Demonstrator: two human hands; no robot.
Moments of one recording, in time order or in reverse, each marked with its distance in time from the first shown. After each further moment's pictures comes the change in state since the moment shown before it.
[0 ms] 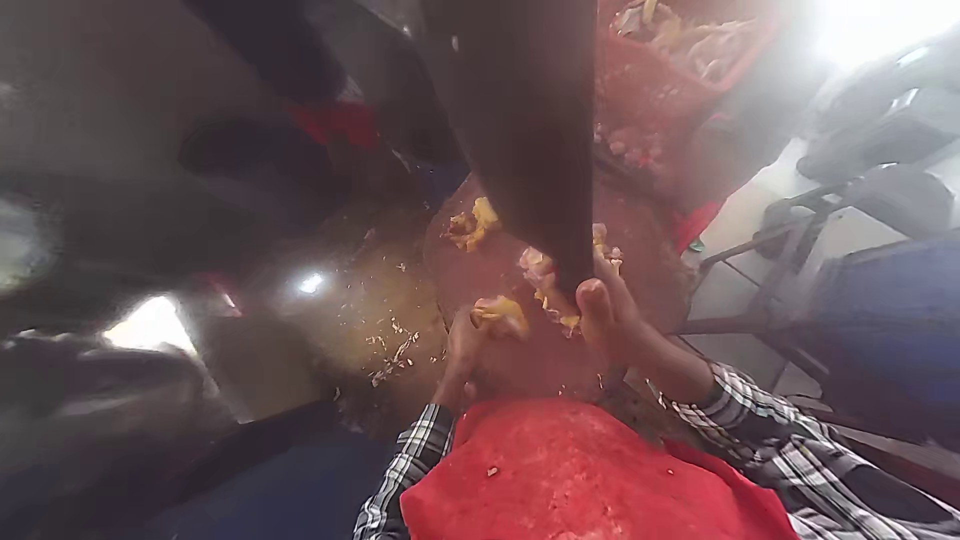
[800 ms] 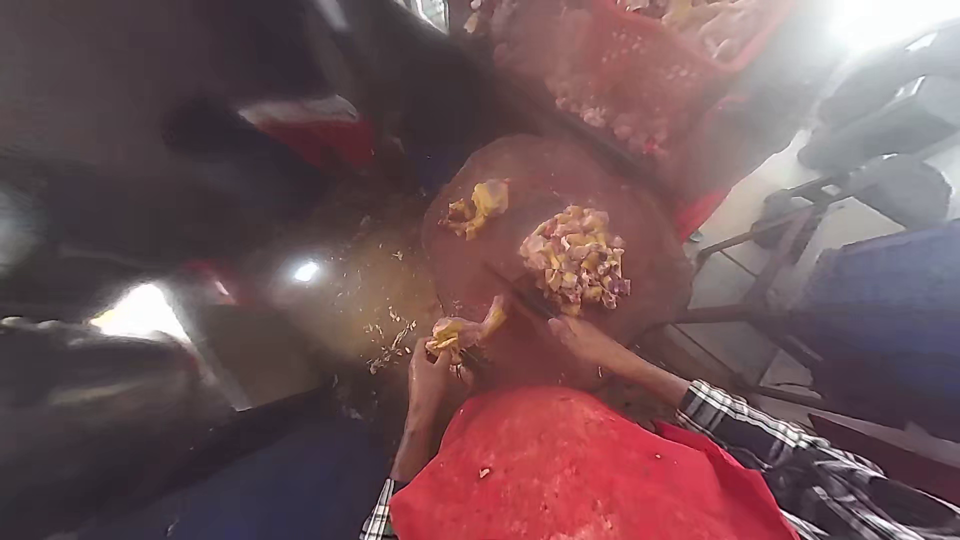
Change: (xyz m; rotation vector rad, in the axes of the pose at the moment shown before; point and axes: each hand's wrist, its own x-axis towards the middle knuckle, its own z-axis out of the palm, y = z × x) left_hand -0.089 -0.058 -0.054 -0.402 0.129 -0.157; right_hand -0.123 0.181 -0.001 -0.388 -0.395 0.915
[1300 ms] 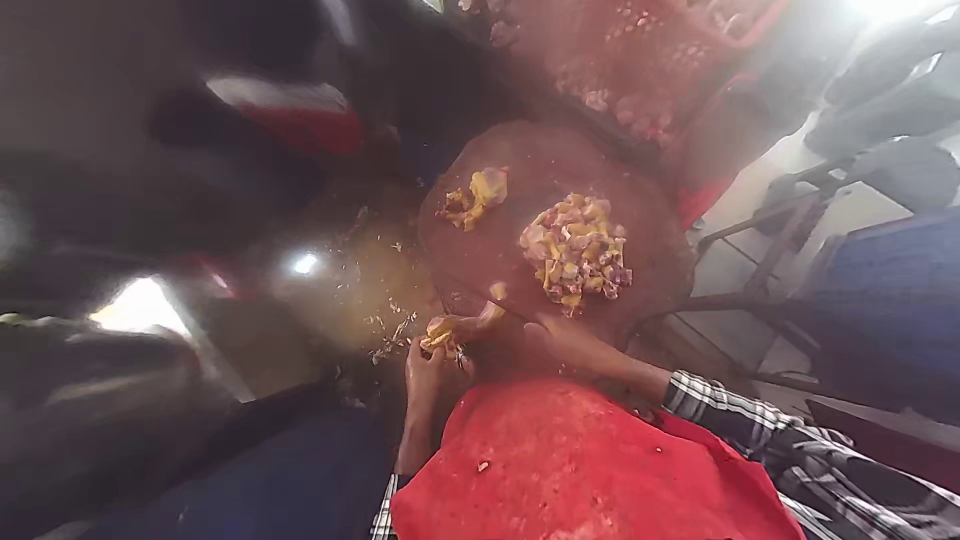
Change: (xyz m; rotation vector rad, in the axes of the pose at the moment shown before) left_hand -0.001 -0.018 0.001 -0.087 0.027 -0.070; right_hand -0.011 -0.056 0.015 -0.158 -0.019 -0.151
